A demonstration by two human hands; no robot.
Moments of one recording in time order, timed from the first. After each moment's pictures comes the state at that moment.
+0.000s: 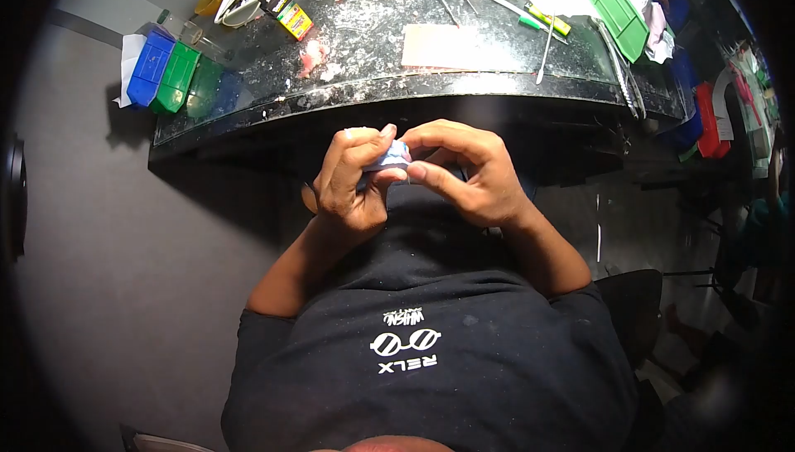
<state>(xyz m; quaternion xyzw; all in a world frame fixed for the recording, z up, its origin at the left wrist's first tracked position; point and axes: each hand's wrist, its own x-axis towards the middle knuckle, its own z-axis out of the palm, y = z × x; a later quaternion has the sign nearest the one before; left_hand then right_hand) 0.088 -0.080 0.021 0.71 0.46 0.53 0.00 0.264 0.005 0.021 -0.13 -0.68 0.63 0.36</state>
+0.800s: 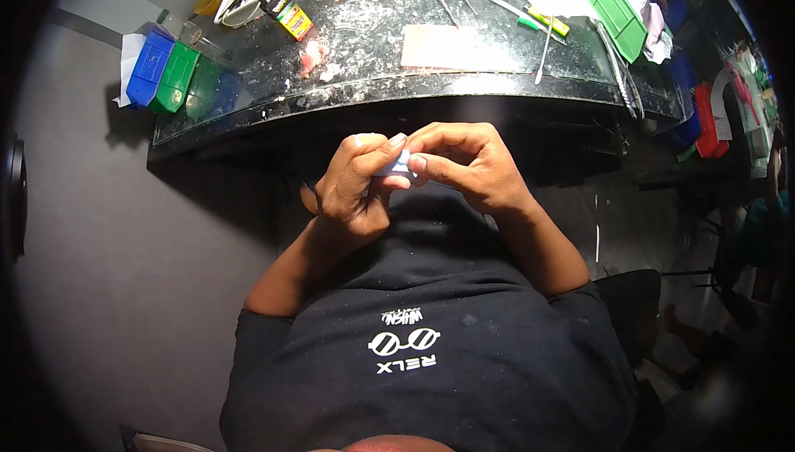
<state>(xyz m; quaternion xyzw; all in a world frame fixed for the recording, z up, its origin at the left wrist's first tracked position) 0.088 -0.083 0.019 0.72 0.44 0.53 0.01 0.264 0.012 0.012 -0.13 -0.56 0.76 0.30</state>
